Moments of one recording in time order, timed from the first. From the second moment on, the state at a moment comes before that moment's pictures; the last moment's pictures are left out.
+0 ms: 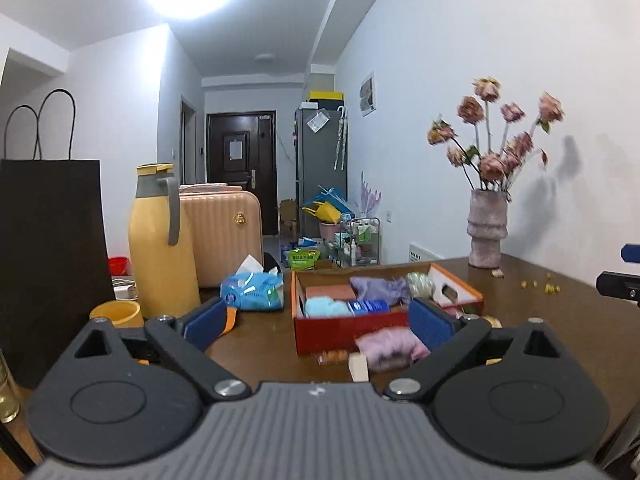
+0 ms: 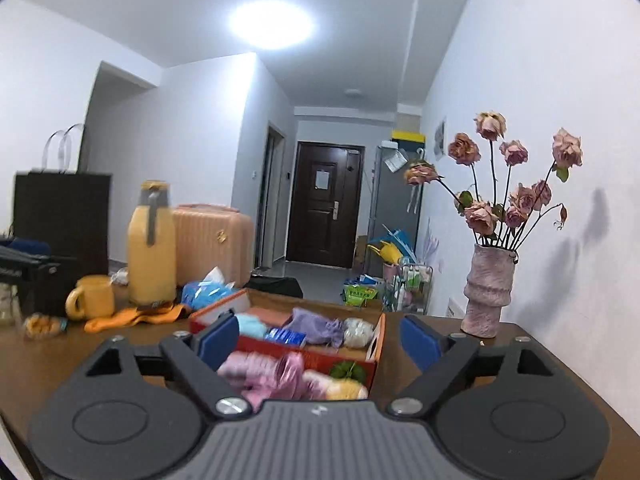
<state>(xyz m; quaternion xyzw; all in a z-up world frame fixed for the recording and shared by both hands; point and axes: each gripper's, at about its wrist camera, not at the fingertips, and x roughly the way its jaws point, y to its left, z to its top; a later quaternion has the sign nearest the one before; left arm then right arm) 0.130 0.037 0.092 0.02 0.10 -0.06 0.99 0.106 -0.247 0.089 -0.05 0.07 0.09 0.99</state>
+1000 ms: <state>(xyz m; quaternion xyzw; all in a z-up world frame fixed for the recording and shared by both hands) 0.323 -0.041 -0.017 -0.09 0.31 -0.18 0.93 0.275 -0.245 0.011 0.06 0.20 0.10 0.97</state>
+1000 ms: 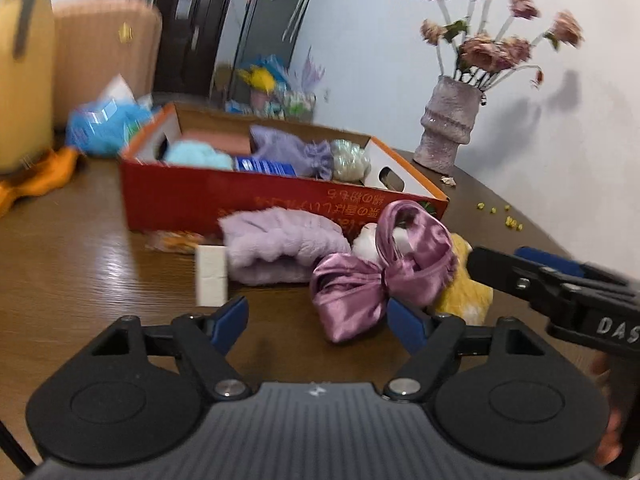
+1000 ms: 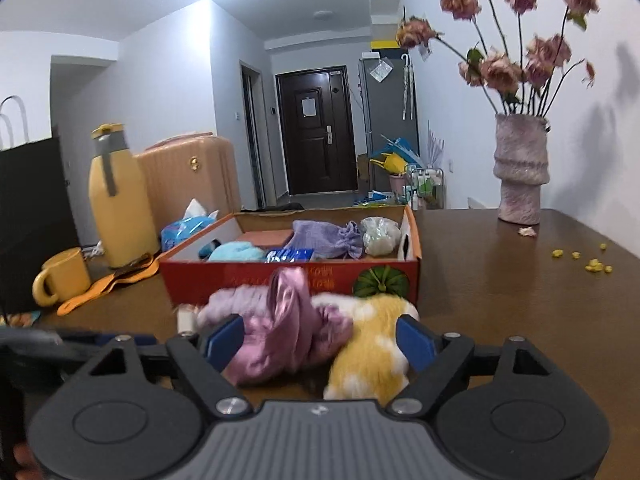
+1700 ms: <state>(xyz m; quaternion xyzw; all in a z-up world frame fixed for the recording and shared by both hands) 0.256 -0.015 -0.012 -0.09 0.35 -0.22 0.91 0.240 -0.238 -0.025 0.16 0.30 0.17 0.93</state>
